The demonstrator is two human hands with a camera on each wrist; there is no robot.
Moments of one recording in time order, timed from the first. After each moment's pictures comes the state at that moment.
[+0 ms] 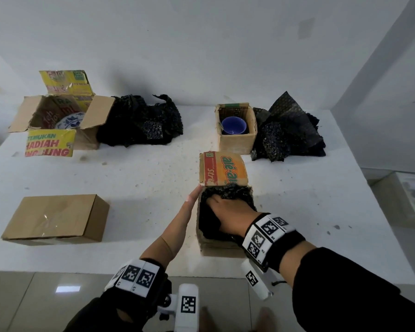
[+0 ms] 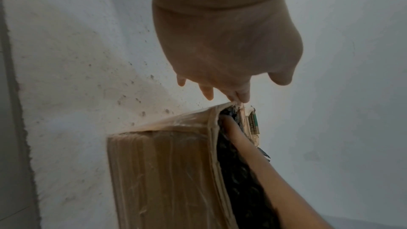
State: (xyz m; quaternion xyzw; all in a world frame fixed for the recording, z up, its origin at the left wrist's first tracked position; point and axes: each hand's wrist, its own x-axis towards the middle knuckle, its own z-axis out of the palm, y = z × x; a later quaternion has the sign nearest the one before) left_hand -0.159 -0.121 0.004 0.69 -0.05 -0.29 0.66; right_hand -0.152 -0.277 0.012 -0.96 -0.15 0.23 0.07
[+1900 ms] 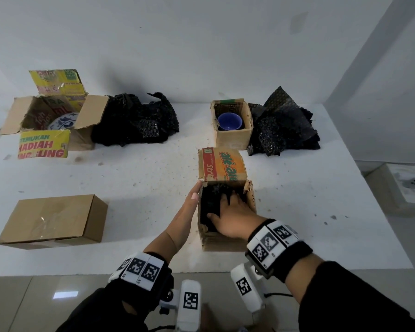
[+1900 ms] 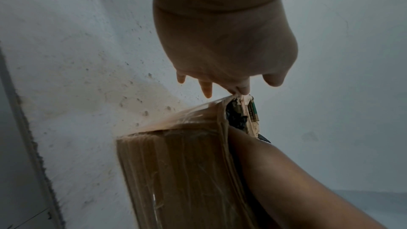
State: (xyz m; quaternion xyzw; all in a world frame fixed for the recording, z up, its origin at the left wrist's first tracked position) left_hand -0.154 -0.123 -0.011 0.71 -0.10 -0.29 0.63; right_hand -0.172 -0.265 0.012 -0.93 0.10 0.33 0.13
